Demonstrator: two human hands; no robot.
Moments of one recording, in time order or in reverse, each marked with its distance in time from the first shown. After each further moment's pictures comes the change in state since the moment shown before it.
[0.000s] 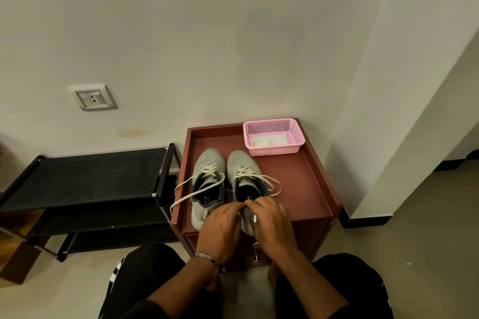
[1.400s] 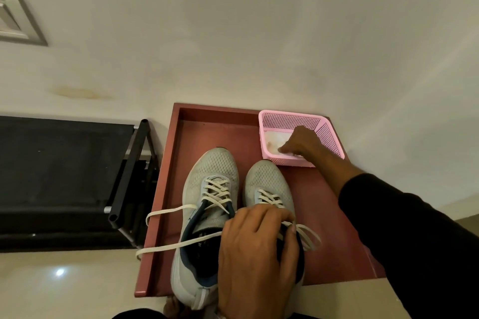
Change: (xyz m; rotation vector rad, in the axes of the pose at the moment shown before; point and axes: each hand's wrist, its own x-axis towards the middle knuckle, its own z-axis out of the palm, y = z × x) left_hand 0.089 -0.018 0.018 -0.347 0.171 -0.166; right_hand 0.301 0.136 0.065 -0.320 -0.512 0.562
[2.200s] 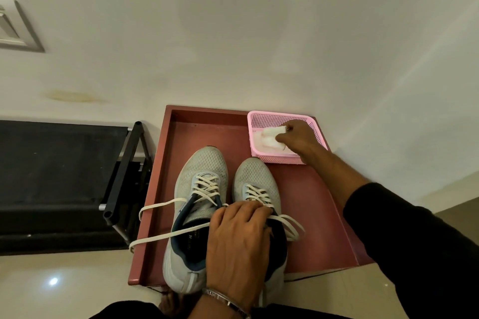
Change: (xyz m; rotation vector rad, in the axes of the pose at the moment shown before) left_hand -0.007 -0.014 0.014 0.302 -0.104 0.077; right_hand -0.043 0.013 -0.019 0.625 0.166 -0.069
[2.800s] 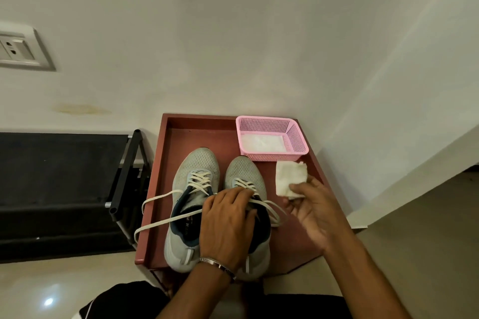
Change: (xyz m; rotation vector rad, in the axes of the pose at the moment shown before) left_hand -0.006 0.000 0.000 0.017 0.036 -0.008; right_hand -0.210 0.010 -0.043 1.165 -0.061 0.358
